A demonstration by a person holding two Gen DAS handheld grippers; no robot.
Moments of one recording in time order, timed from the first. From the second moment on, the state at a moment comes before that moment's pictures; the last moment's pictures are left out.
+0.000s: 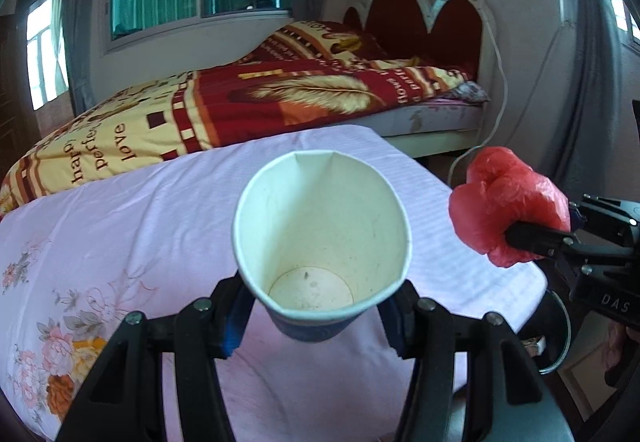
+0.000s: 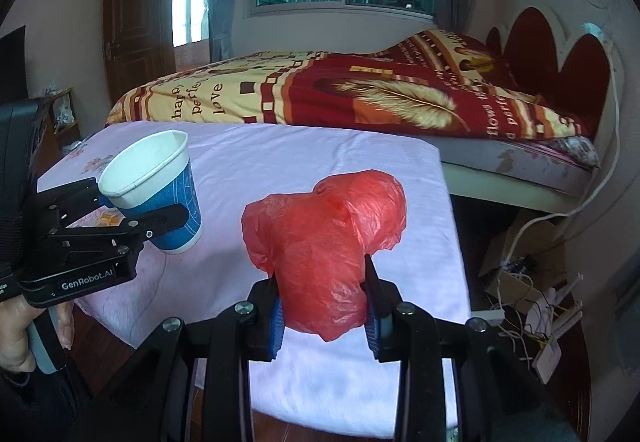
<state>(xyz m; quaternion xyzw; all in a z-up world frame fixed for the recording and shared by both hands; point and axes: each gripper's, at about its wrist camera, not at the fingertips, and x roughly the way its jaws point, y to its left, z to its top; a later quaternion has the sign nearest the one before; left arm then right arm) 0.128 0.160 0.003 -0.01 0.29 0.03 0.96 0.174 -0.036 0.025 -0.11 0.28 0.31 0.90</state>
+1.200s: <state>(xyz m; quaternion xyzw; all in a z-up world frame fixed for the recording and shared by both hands) 0.140 -0.087 -0.034 0.05 0.33 -0.20 0.92 0.129 -0.313 -0.038 -0.02 0.34 0.09 0.94</state>
